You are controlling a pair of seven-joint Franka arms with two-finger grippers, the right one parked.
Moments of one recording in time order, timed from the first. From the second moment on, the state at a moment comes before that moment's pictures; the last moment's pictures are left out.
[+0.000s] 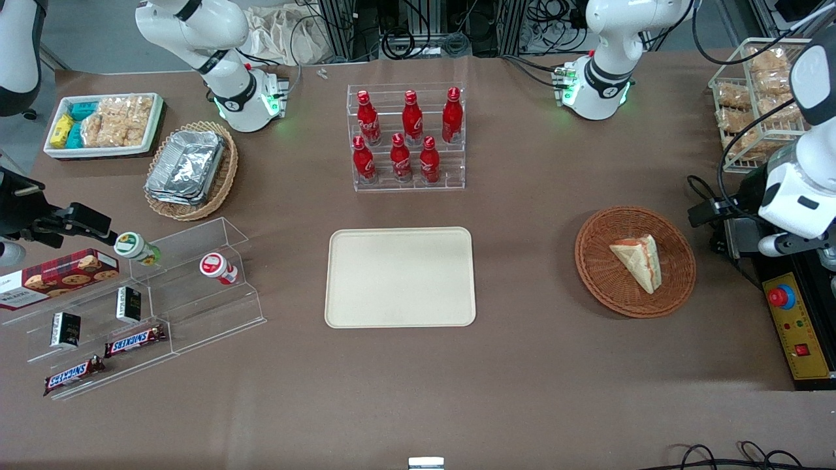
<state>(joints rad) 0.15 0.08 -0.19 -1.67 0.02 1.66 -0.32</state>
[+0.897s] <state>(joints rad) 0.15 0.08 -0.18 -2.18 0.02 2.20 -0.71</state>
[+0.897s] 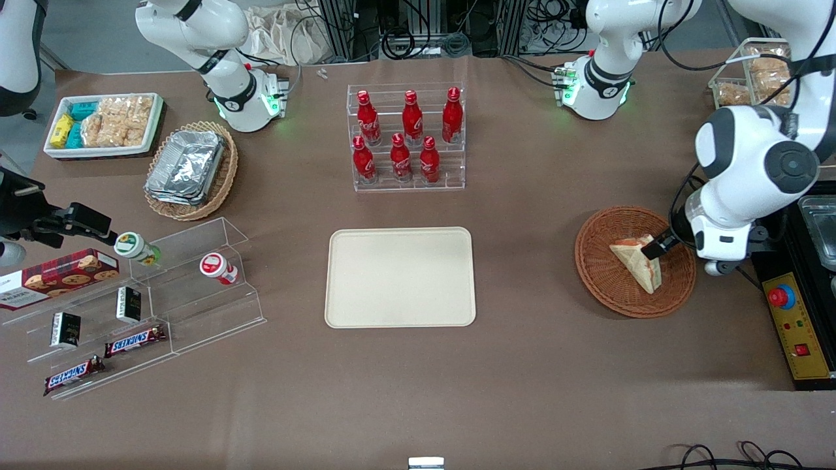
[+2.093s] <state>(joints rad) 0.17 0.27 -0.16 -2.23 0.02 2.41 -0.77</state>
